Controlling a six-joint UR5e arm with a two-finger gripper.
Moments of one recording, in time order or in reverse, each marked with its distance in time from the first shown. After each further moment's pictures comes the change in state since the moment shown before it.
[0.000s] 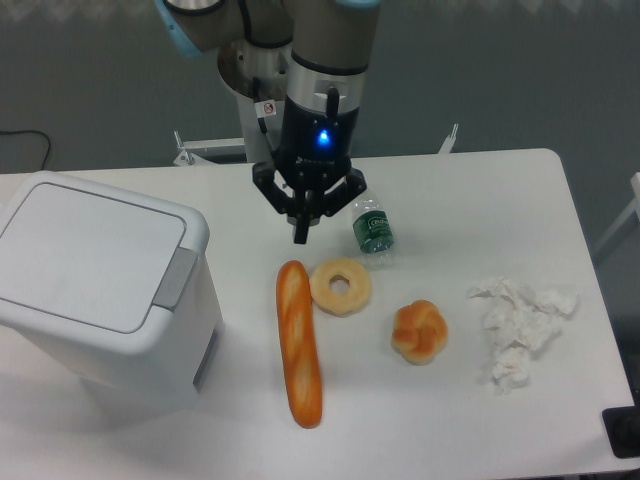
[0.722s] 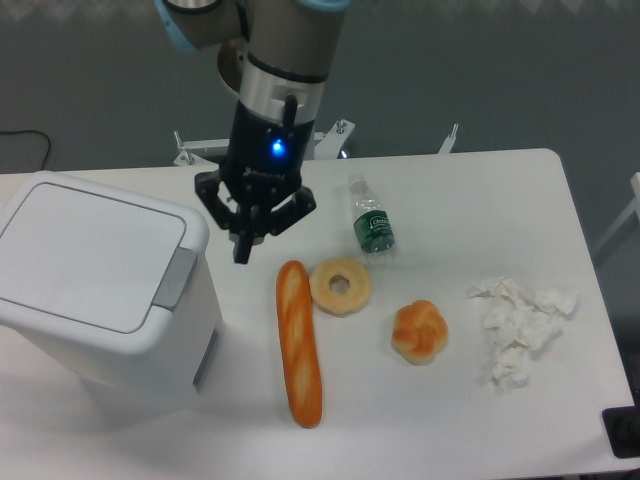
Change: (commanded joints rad) arm -0.124 -0.104 0.110 0.066 -0.034 -0.040
